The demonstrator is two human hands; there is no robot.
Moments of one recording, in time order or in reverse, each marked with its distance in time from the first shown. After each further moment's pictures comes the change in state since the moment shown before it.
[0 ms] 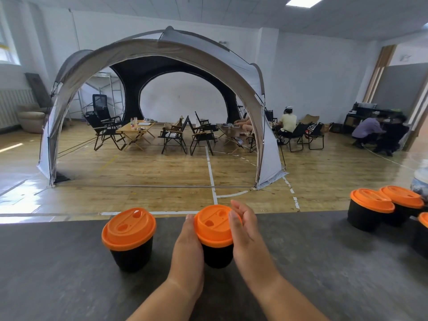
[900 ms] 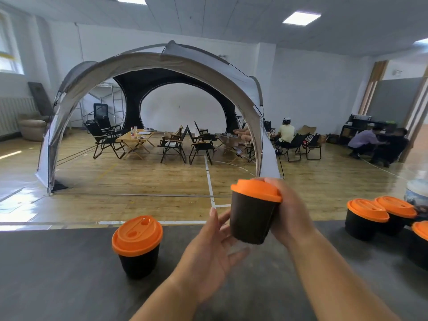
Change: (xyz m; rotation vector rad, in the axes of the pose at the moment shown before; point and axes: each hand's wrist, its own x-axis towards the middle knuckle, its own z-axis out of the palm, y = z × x) left_hand -0.003 0.016 0.000 -0.150 -0.428 -0.144; right_hand 0.044 -0.060 -0.051 0.345 0.054 0.007
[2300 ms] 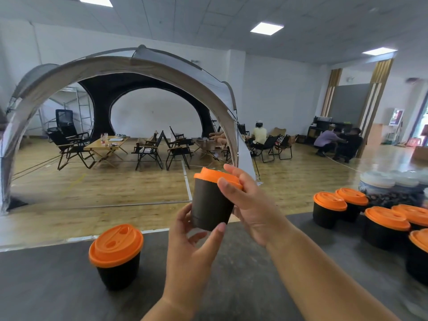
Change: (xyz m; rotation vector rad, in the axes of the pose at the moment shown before) left_hand -0.014 -0.012 0.014 0.505 0.245 0.619; right_hand -0.024 -0.022 0.020 -0.162 -0.210 -0.007
